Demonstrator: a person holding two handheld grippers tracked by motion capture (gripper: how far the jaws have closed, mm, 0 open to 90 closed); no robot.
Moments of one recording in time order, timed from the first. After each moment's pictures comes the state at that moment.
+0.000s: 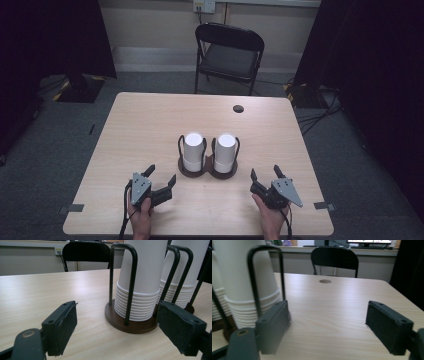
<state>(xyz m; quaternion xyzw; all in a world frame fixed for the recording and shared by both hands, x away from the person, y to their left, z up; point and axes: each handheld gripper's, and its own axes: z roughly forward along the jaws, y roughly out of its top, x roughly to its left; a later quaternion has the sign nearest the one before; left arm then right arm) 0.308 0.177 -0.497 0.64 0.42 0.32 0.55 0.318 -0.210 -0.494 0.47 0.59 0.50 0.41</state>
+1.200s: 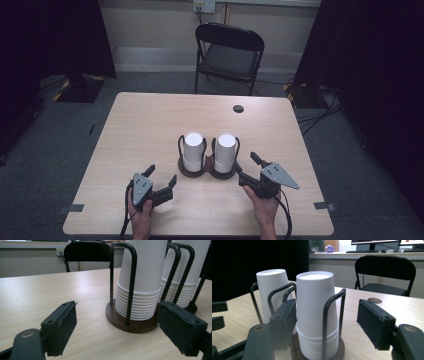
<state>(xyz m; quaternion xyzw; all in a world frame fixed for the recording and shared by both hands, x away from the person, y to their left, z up) 0.308 0.175 -0.497 0.65 0.42 0.33 0.54 0.331 -0.178 -0.436 0.38 0.65 0.58 0.32</state>
